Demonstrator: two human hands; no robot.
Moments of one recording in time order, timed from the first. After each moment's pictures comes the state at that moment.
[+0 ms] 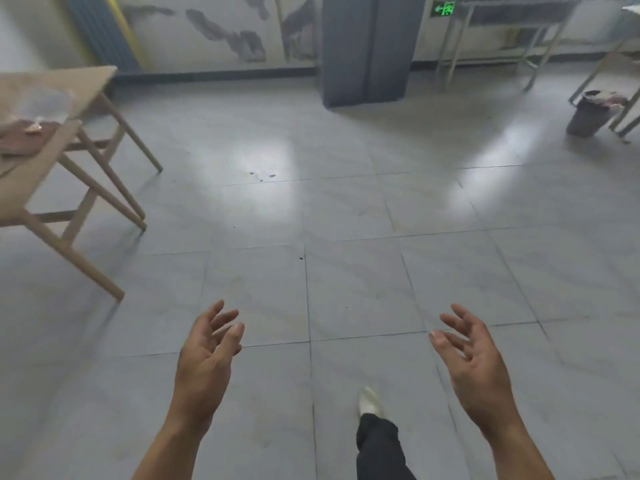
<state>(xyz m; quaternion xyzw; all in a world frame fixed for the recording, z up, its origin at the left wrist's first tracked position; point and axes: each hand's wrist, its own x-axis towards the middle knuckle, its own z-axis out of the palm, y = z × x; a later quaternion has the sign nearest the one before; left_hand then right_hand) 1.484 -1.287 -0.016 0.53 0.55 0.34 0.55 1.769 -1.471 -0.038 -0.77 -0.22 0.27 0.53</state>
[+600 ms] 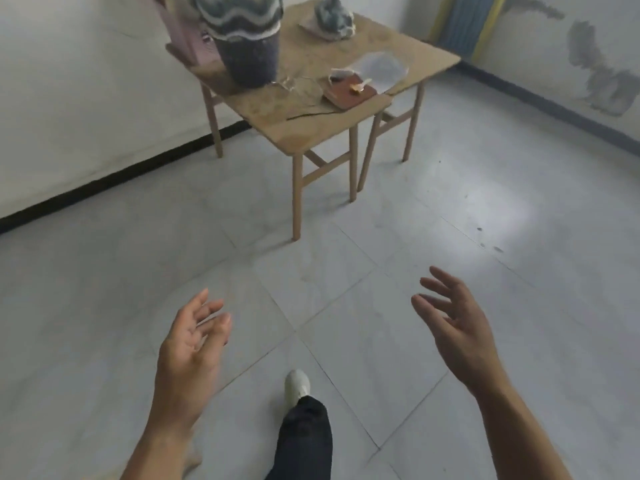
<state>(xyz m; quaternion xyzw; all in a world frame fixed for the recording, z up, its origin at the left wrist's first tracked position) 1.312 -1.082 0.009 0.22 0.74 0.58 0.28 1.599 -0.913 -0.002 -0.53 -0.63 0.46 0.32</state>
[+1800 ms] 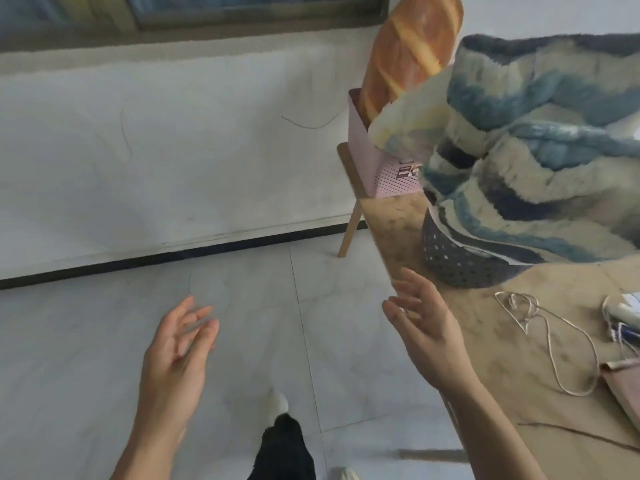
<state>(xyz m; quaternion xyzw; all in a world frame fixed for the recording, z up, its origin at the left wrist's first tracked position) 0.556 -0.600 0.025 0.03 0.77 0.62 0.11 0.716 -0.331 0.003 -0.33 -0.76 0.52 0.20</state>
